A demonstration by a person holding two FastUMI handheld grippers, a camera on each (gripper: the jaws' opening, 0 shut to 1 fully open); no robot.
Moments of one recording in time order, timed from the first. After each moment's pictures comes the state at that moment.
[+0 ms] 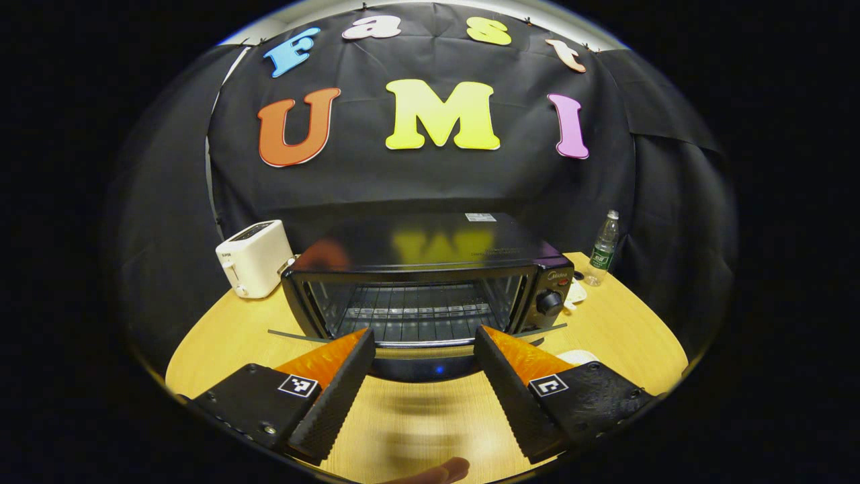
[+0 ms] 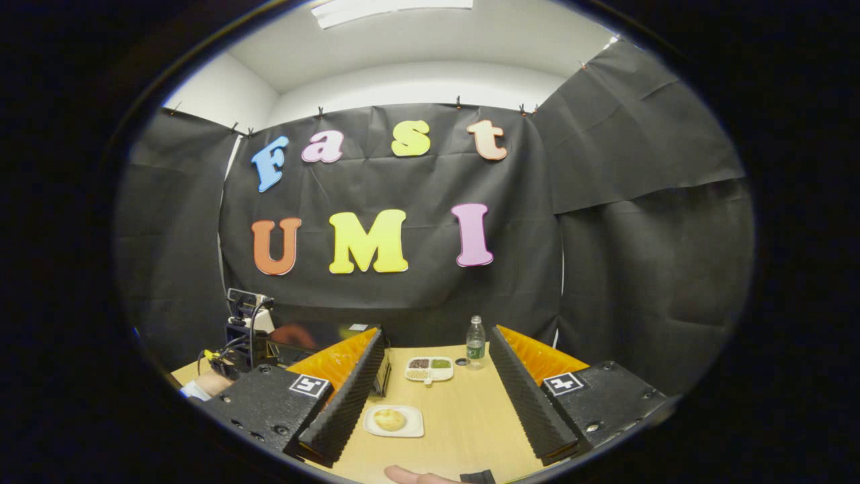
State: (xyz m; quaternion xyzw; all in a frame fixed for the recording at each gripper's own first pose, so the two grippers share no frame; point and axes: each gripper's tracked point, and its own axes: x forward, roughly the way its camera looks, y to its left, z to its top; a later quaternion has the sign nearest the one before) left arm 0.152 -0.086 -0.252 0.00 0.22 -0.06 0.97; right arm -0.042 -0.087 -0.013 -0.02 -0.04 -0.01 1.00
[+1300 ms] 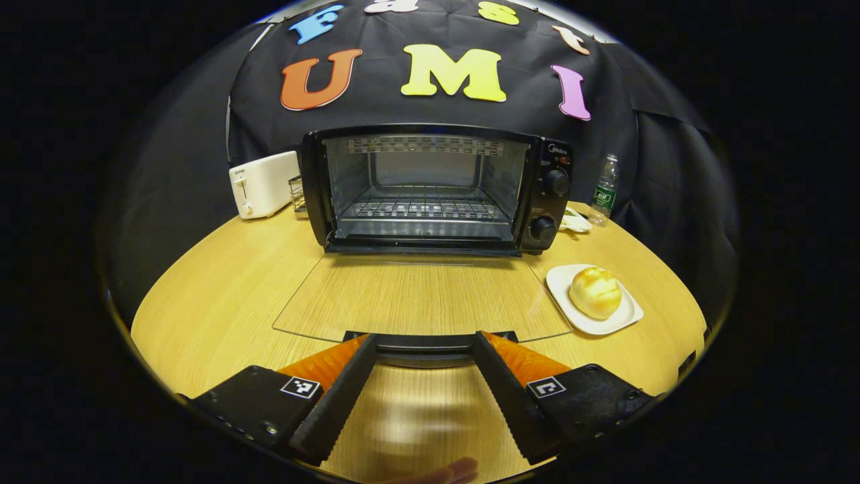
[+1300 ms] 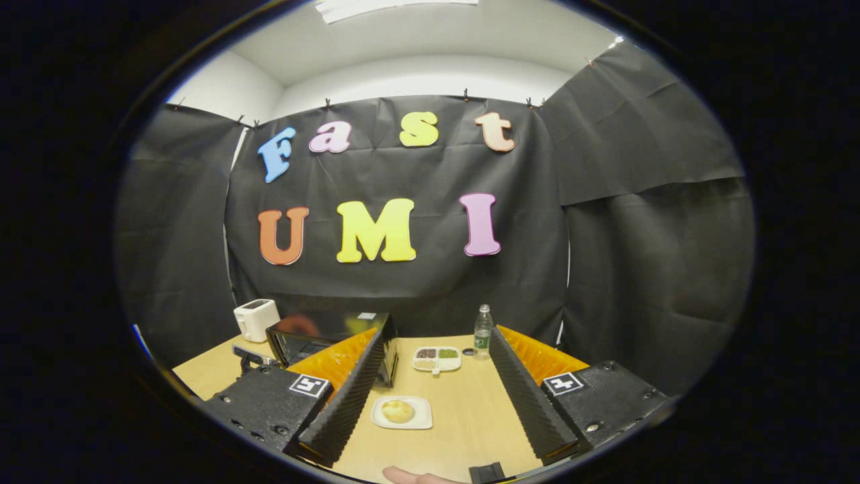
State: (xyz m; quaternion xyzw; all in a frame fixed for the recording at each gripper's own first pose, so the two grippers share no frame) left arm 0.071 -0.079 -0.370 -0.01 0.27 -0.05 0.96; right arm -0.043 -0.065 -0.029 -0.03 -0.02 0.00 1.00
